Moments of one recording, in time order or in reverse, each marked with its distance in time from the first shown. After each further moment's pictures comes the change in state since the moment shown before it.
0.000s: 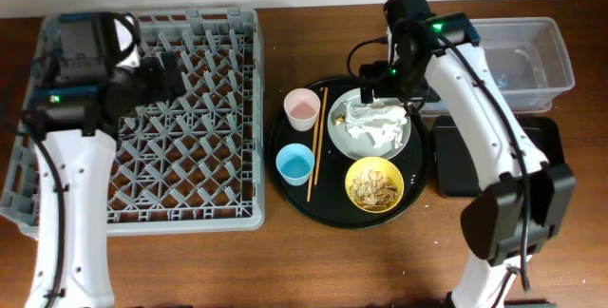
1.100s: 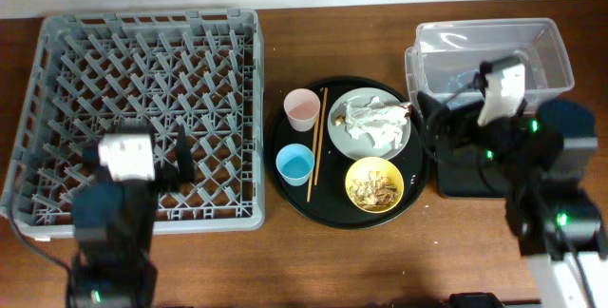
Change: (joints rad) left arm -0.048 -0.848 -0.907 0.715 -0.040 0.224; right arm -0.261 -0.991 -0.858 0.837 -0.350 -0.328
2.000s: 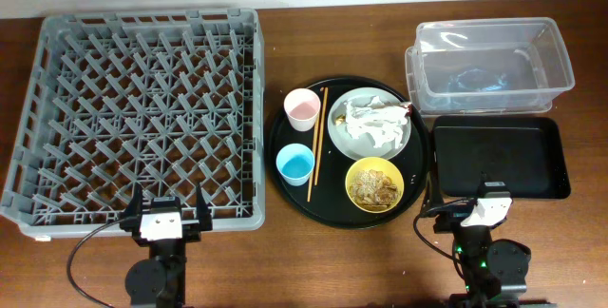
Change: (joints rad) left arm 0.000 -0.666 -0.723 0.204 -0.051 0.015; right arm -0.001 -0.963 -1.001 0.301 0.309 0.147
